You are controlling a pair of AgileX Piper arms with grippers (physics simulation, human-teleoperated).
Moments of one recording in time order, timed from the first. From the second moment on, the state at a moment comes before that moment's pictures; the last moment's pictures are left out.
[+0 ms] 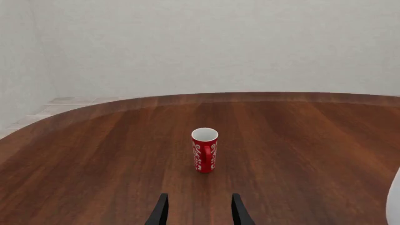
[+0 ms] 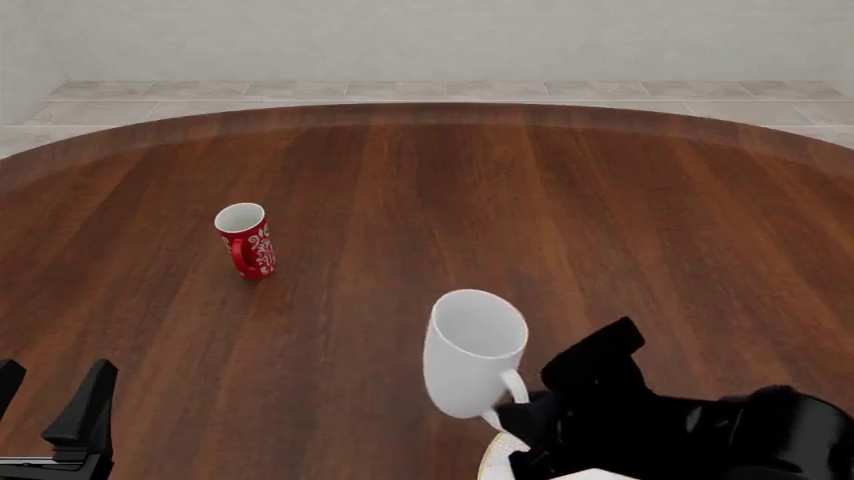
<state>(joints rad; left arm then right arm) 0.00 0.00 -0.01 0.01 0.01 0.85 1.05 -0.50 0.28 0.30</state>
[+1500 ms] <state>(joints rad) 0.00 0.00 -0.01 0.01 0.01 0.76 0.48 -0.32 0.68 0.29</state>
